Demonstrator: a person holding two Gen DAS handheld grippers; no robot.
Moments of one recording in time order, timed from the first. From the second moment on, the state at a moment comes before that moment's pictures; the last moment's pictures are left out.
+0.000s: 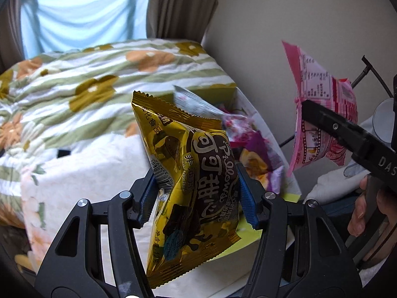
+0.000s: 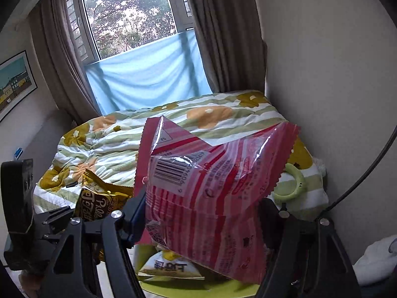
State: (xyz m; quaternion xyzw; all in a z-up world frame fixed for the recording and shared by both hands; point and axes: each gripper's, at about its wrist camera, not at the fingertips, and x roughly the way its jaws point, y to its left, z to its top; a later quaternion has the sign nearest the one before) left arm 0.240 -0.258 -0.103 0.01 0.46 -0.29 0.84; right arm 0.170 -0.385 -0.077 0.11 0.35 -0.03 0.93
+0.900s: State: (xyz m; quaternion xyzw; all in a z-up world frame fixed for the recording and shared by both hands) left arm 0.238 -0.195 -0.123 -0.04 0.48 -0.15 0.86; right arm 0.203 -0.395 -0.120 0.13 0.41 0.06 0.90
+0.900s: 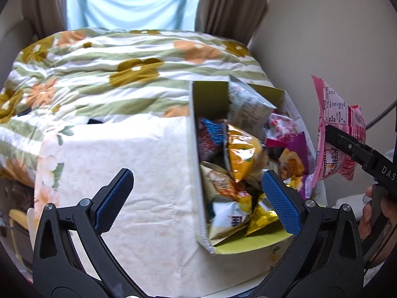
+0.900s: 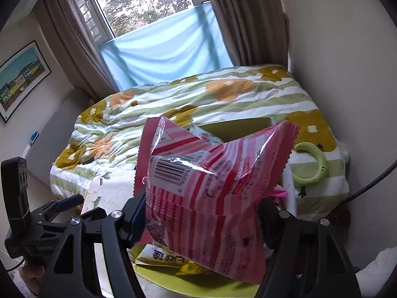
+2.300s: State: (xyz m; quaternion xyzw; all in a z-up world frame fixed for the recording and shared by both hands) left arm -0.017 -0.057 0.013 0.02 0.24 -0.09 0.97; right arm -0.025 -0.260 -0.024 0.01 0.27 -0.03 0.96
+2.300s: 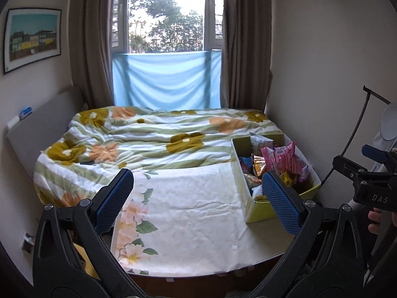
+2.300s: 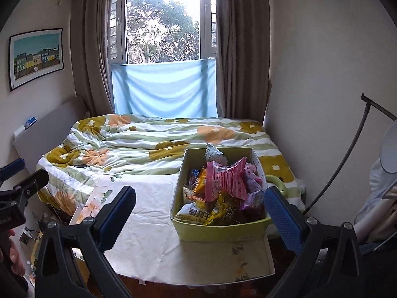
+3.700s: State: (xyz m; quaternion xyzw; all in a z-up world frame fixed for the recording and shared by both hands) left arm -0.036 -0.056 0.009 0.02 0.24 -0.09 0.97; right arm -0.044 -0.251 -0.030 0.02 0.28 -0.04 0.96
